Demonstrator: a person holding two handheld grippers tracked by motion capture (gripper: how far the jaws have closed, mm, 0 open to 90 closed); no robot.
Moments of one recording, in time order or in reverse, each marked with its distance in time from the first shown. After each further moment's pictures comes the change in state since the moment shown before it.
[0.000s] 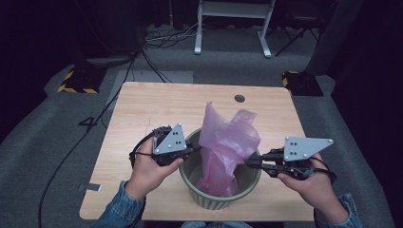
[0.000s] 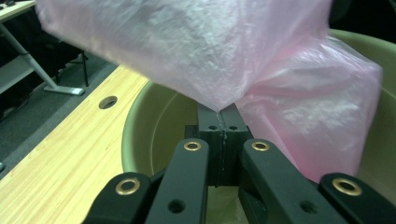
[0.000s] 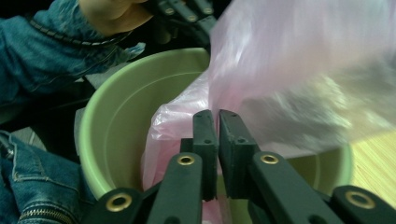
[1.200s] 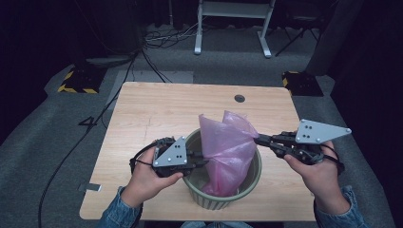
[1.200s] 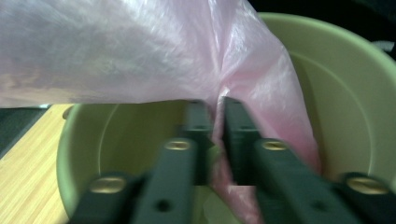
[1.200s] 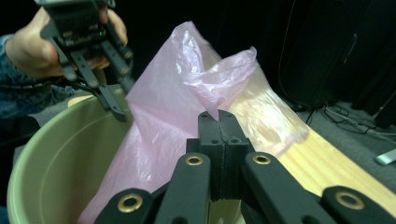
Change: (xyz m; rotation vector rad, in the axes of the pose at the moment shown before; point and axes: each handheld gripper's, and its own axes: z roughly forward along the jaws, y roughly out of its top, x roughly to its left) left arm -0.018 -0.007 -0.002 -0.032 -0.116 0.063; right arm -0.018 0.021 -0.018 -0.091 -0.189 0.006
